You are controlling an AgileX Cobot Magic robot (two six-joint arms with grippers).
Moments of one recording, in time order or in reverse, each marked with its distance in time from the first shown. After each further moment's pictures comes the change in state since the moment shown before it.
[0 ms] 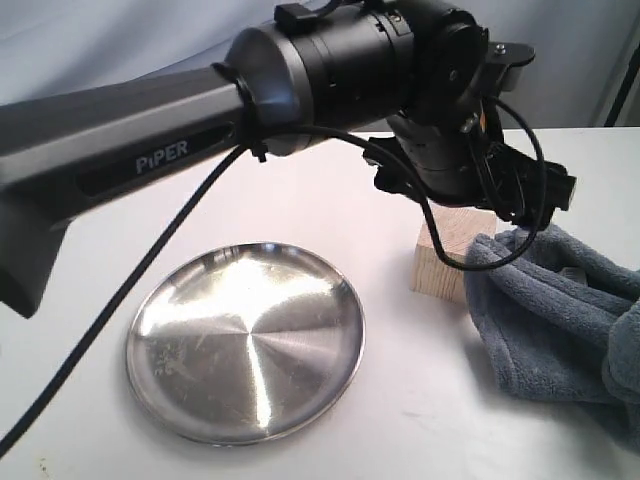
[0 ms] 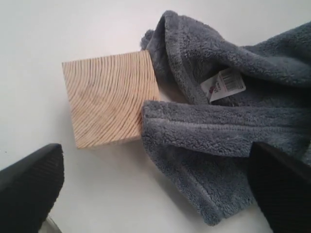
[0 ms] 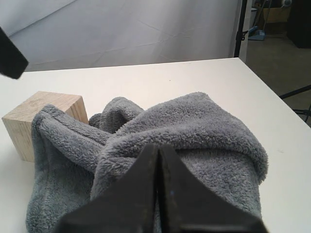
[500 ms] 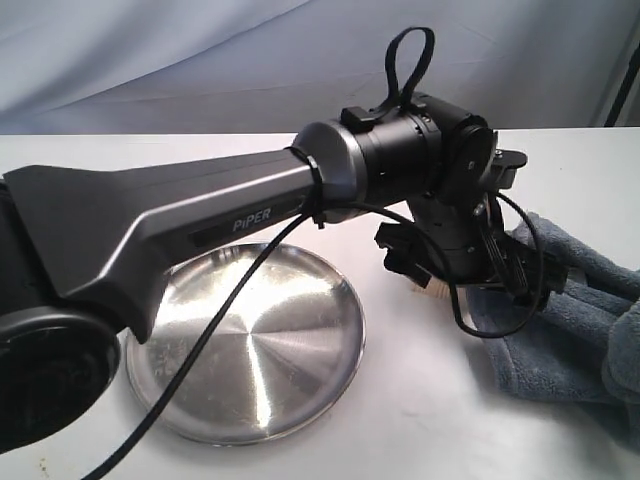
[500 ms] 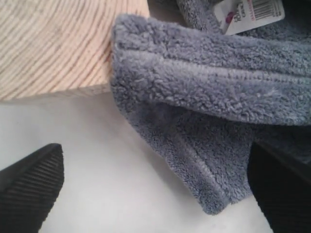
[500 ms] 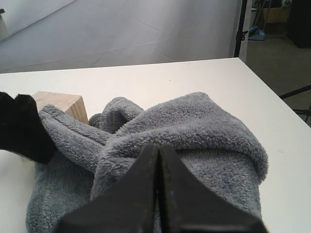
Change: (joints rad) left arm -0.010 0.148 0.000 -0.126 0.026 0.008; right arm 0.000 0.000 0.000 0.000 0.000 0.000
